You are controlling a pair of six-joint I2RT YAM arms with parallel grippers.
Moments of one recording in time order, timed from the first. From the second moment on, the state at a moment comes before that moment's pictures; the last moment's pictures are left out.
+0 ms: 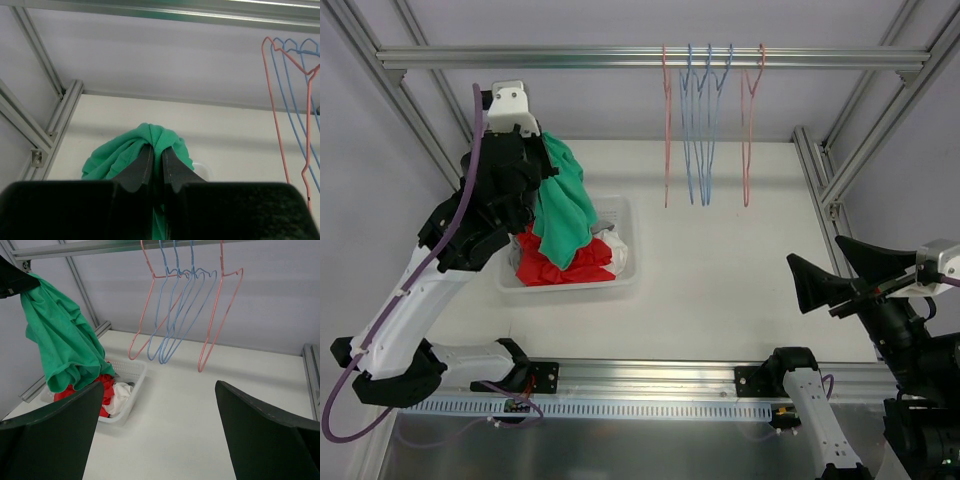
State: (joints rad) left arm -0.77 1.18 1.71 -0.63 -0.82 -0.13; right arm 0.05 0.47 1.51 -0.88 -0.36 0.20
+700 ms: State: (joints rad) left arm -0.45 1.26 1.28 -0.60 -0.61 -0.52; right arm 0.05 0.47 1.36 -0.79 -0.43 0.25
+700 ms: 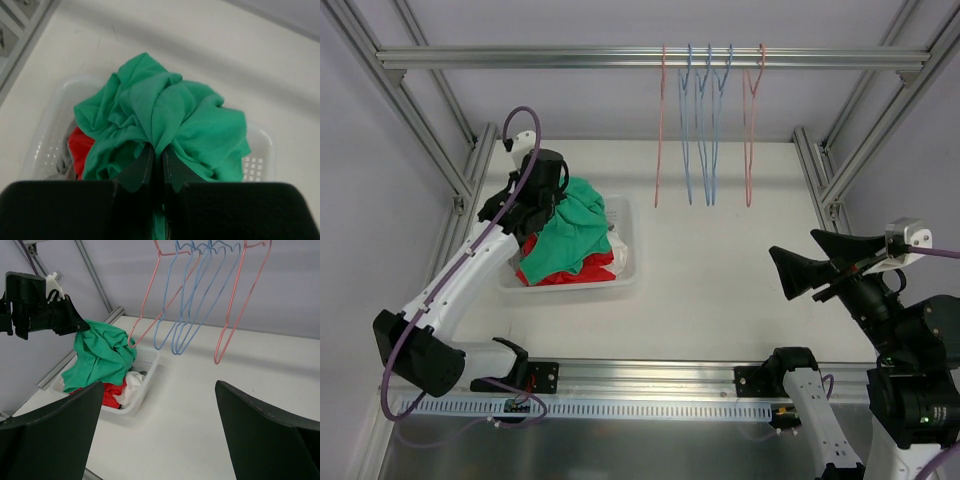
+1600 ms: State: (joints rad) left arm -0.43 1.54 1.00 -0.51 -0.53 -0.81; right arm 0.05 0.47 1.22 -0.71 -0.50 0.31
